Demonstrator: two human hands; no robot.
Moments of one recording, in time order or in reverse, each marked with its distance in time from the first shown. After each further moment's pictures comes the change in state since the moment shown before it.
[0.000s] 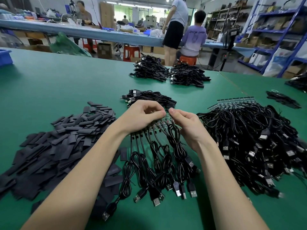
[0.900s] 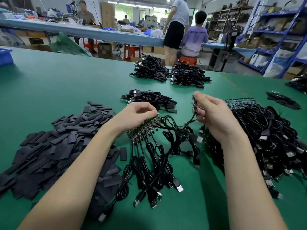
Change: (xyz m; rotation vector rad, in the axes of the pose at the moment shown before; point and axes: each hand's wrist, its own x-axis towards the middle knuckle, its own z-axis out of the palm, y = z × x) left_hand -0.006 -0.010 -0.011 -0.023 0.023 -0.199; right_hand -0.012 -0.050 -0.041 -0.039 0.152 -0.090
